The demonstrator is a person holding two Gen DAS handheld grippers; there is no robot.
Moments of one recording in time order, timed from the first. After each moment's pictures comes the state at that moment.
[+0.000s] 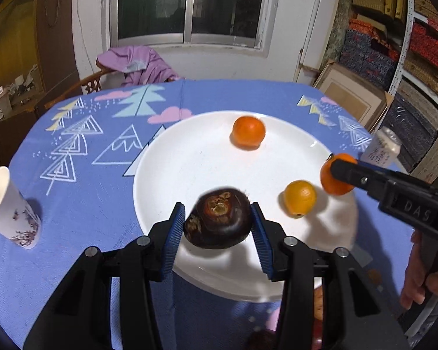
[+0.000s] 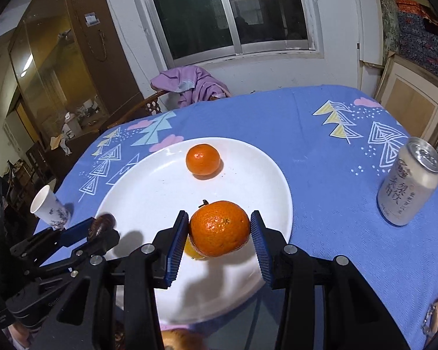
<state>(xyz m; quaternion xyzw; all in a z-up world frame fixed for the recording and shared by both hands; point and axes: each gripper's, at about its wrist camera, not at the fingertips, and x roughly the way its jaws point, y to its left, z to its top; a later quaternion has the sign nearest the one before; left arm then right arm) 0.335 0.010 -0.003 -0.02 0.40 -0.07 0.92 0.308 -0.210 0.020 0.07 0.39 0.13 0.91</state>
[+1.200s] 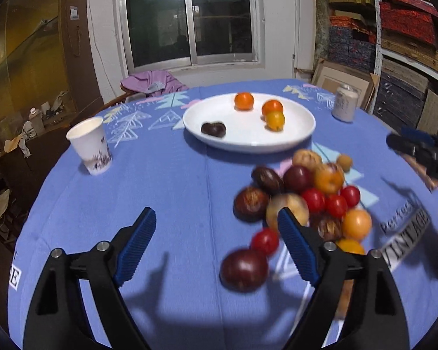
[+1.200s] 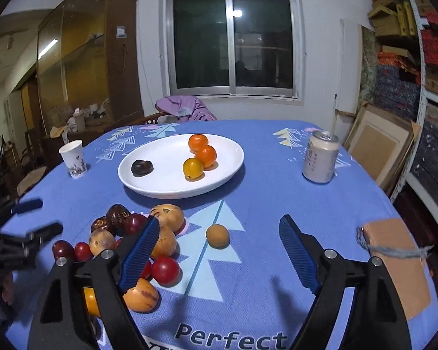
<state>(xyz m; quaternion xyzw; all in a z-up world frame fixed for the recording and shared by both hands) 0.105 0.029 -0.002 0.05 0.33 -0.04 0.94 0.096 -0.259 0.040 0.00 0.28 0.10 0.96</state>
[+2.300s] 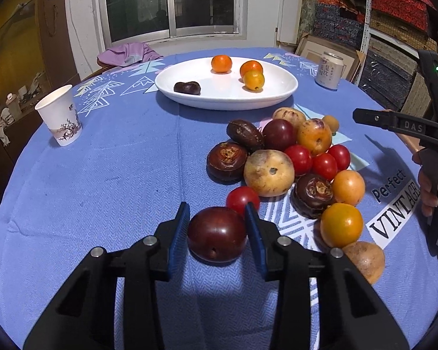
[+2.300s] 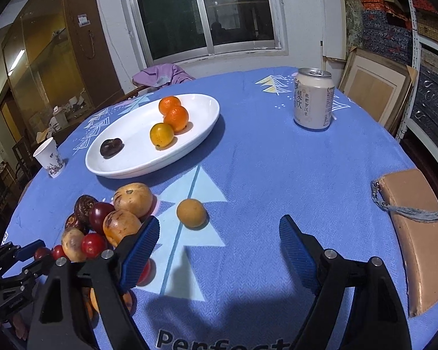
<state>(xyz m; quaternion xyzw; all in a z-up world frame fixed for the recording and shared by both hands) 0.118 0.018 -0.029 0.05 0.40 -0.09 0.91 0.145 -0.274 -0.003 0.06 0.38 0.07 0.92</state>
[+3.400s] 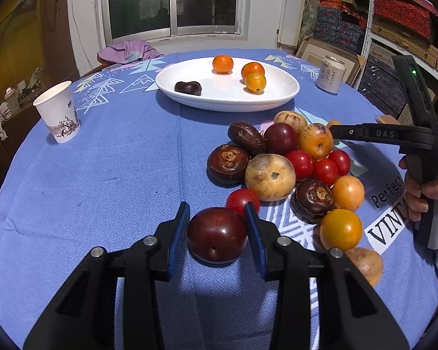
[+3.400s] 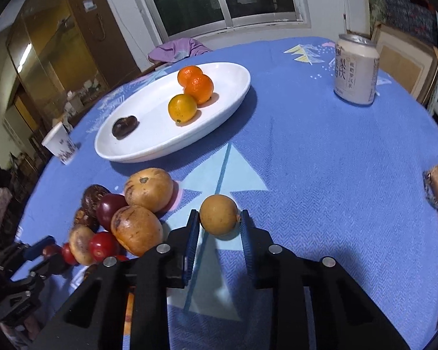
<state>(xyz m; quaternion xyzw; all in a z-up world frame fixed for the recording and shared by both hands) 0.122 0.023 -0.029 0.03 0.40 -0.10 0.91 0.175 -0.258 -0.027 0.10 0.44 0.14 0.88</state>
